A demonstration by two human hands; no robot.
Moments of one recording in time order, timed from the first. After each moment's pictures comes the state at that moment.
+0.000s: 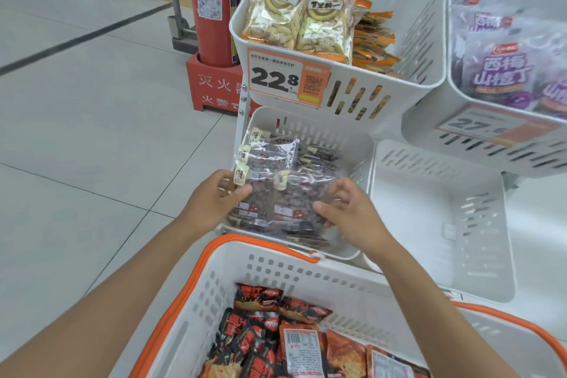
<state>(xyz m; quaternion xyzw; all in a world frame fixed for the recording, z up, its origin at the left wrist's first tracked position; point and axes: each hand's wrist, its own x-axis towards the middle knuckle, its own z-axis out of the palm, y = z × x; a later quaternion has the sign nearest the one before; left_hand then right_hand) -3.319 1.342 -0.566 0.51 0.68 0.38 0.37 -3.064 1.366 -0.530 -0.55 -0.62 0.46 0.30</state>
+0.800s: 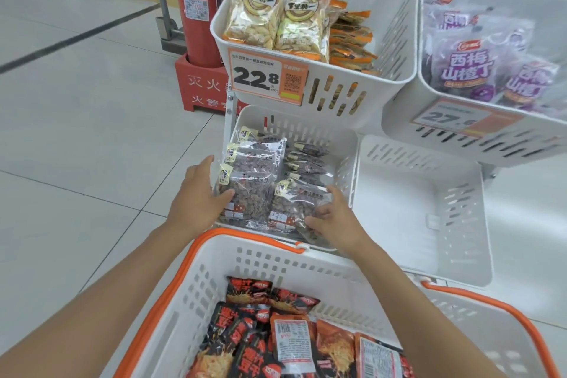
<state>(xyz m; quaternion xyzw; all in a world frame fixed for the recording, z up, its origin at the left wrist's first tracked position) -3.315 1.339 -0.567 0.55 0.74 0.32 0.22 -3.052 1.367 -0.560 -0.61 -0.64 0.42 0.21</state>
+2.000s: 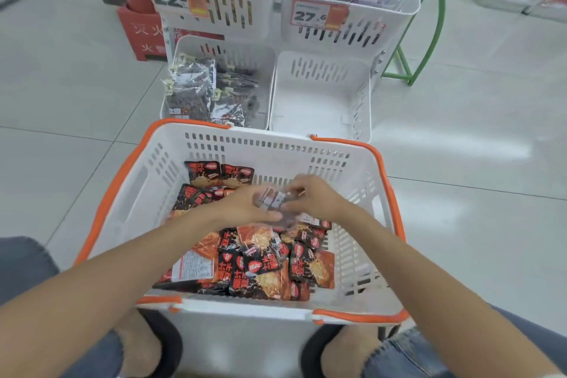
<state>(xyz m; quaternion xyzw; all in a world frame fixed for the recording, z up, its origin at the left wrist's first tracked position) -3.119 1.134 -0.550 0.61 0.55 0.13 0.56 -2.919 1.152 -0.537 -0.53 -0.75 0.38 0.10</state>
